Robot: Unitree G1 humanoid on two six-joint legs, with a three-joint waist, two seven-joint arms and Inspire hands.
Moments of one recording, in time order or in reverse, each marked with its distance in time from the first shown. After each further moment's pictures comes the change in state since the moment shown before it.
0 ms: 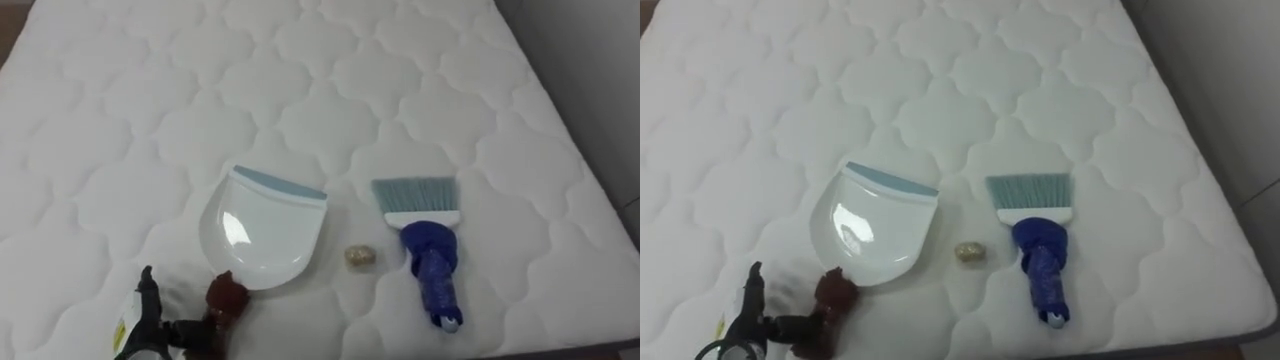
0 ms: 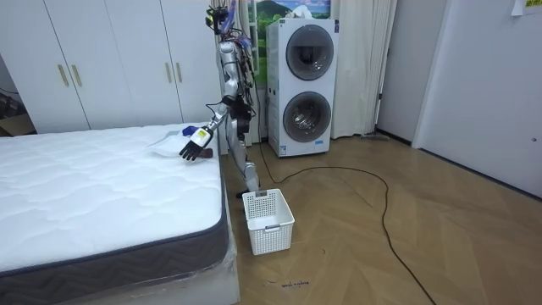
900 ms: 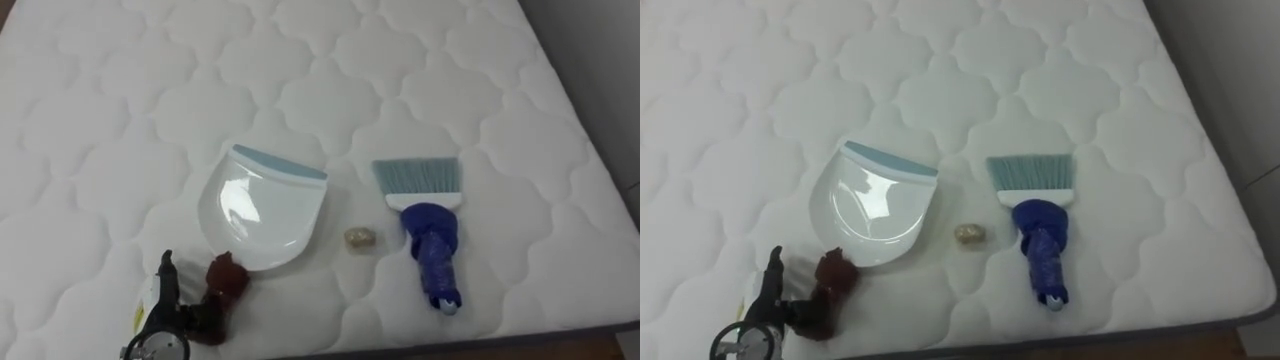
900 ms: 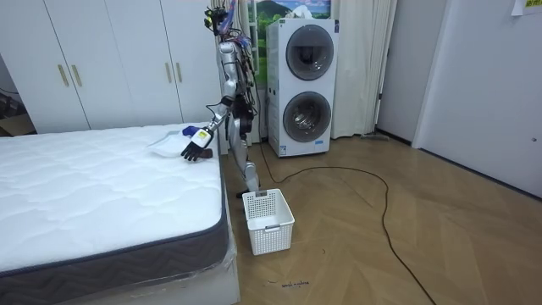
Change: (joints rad) left arm -0.078 -0.004 -0.075 0.061 -0.086 -0.022 0.004; right arm -0.078 -0.014 0.100 0.070 0.125 -0.036 -0.007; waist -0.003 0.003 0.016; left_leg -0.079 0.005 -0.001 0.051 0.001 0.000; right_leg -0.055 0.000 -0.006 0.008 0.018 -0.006
